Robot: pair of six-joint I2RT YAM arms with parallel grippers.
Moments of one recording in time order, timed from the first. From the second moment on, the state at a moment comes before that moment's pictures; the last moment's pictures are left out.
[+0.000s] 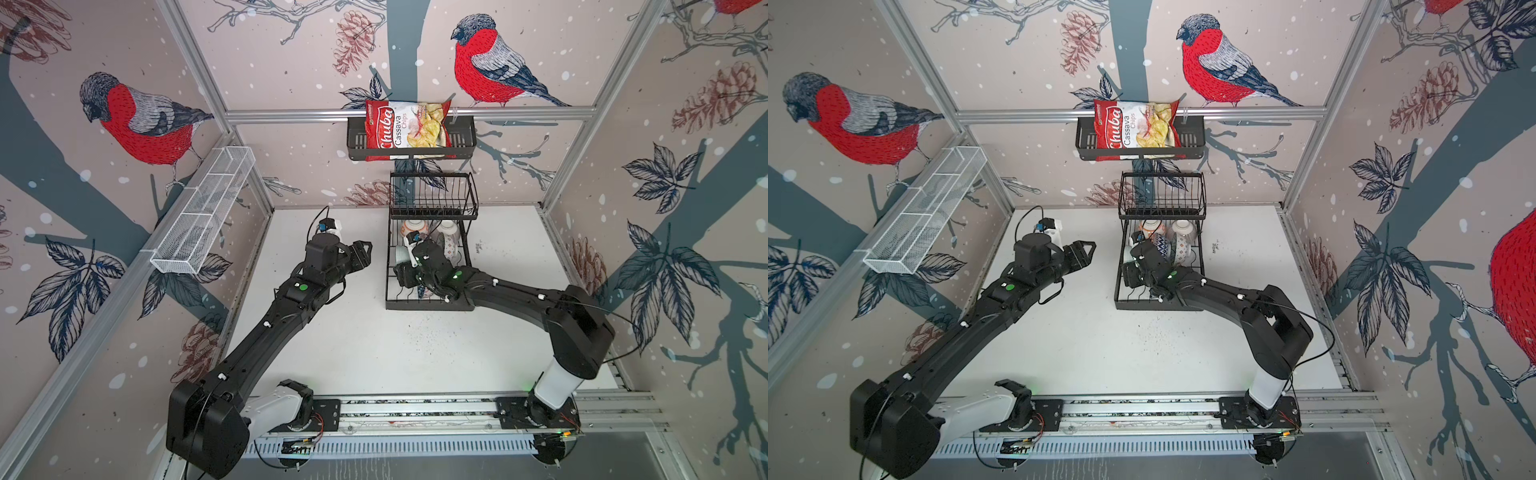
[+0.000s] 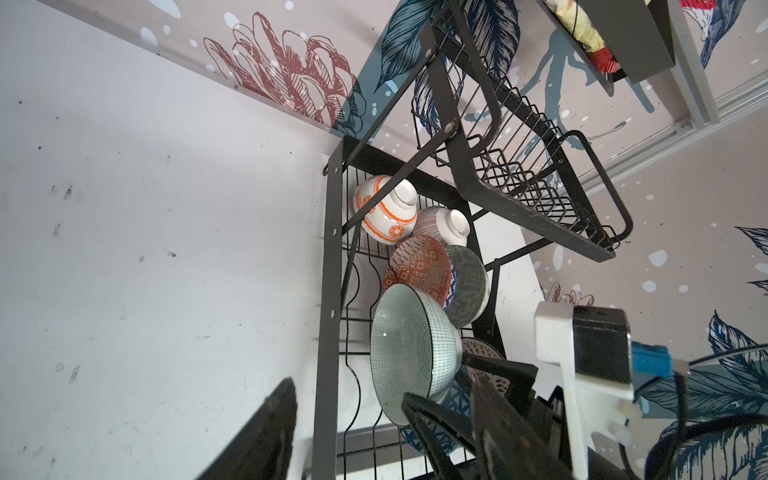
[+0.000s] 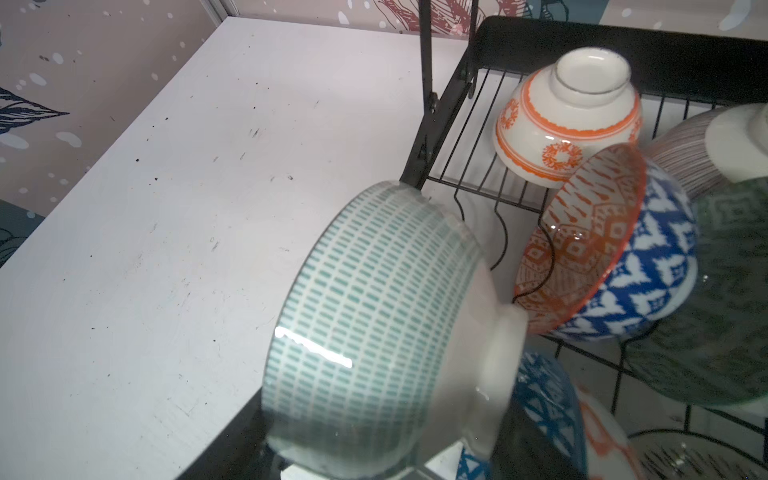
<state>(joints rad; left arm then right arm) -0.39 1.14 0.92 -0.21 0.07 -0.65 0.87 1.73 1.19 -0.11 0.16 0.32</state>
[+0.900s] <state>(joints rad) -0.36 1.09 0.88 -0.21 0.05 -0.65 0.82 1.96 1.39 -0.11 0.29 0.32</state>
